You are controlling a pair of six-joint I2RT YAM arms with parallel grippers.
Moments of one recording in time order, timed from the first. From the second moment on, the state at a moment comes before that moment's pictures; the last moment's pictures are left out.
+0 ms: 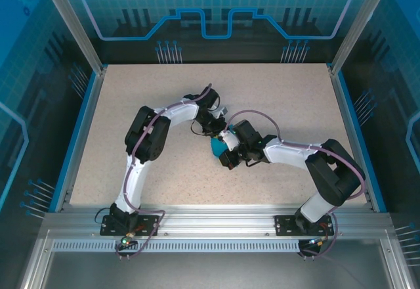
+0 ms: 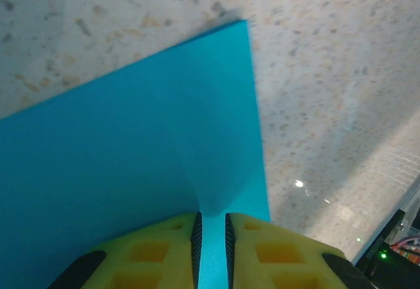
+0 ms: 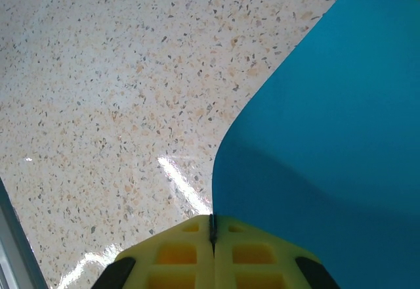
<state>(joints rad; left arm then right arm) -0.49 2.28 1.68 -0.69 0.64 -0.45 0.66 1.60 0.80 -0.20 -0.42 0.15</state>
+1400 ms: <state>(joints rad) -0.49 2.29 1.68 -0.70 0.64 -0.42 0.51 1.68 0.85 -0.27 -0.31 0.23</state>
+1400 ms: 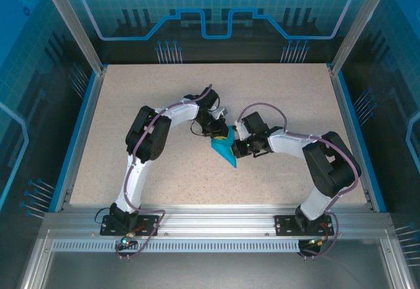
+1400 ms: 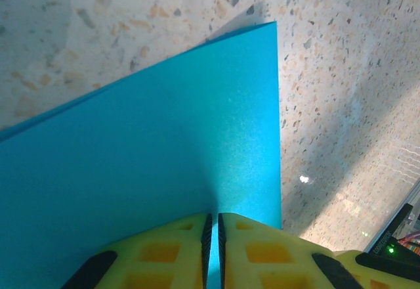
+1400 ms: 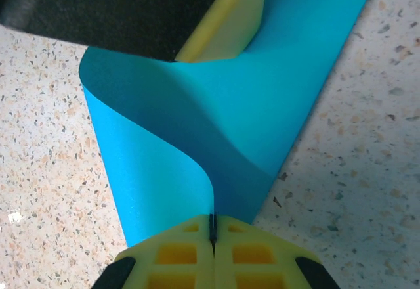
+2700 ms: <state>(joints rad) -0.49 2.29 1.68 -0.70 0.64 -0.42 0.50 1.72 0.89 -0.28 -0.30 0.24</state>
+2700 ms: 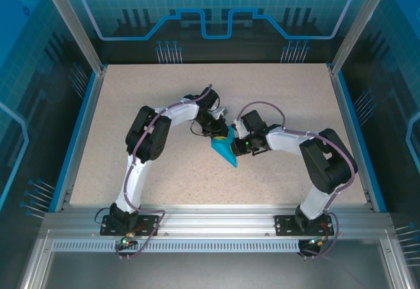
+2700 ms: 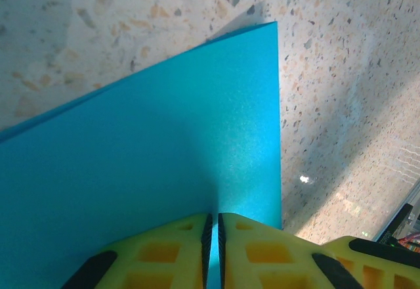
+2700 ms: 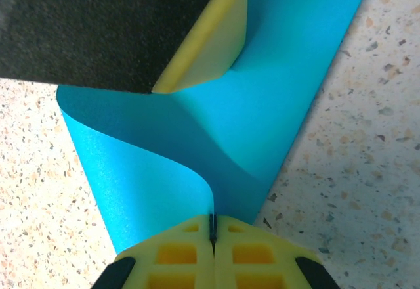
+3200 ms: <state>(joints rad) -0.49 2.29 1.68 -0.70 0.64 -0.42 0.51 1.72 0.89 -0.29 -0.30 0.24</state>
